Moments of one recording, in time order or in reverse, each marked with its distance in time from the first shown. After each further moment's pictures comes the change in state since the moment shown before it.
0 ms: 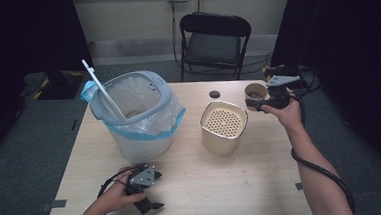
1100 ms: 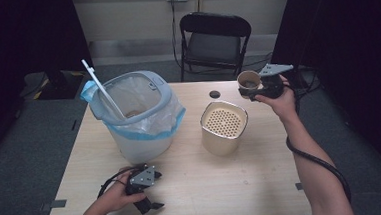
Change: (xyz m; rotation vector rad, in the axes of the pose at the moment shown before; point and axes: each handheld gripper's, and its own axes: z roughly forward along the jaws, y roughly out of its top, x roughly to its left) left arm 0.000 0.000 0.000 0.000 0.000 0.000; right arm 0.005 0.042 0.007 -0.059 -0.011 -0.130
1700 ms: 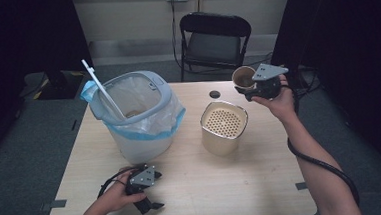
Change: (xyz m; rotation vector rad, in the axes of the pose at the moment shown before) left arm 0.001 0.000 -0.001 0.014 0.008 0.014; right arm 0.029 0.028 -0.013 -0.039 -0.096 -0.279
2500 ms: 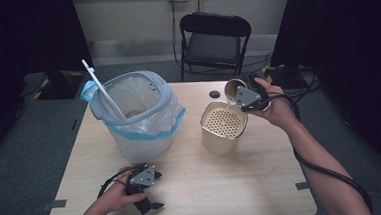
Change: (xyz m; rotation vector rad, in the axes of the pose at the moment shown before) left arm 0.000 0.000 0.000 -0.003 -0.002 0.000; right arm 0.054 0.024 -0.003 0.187 -0.114 -0.629
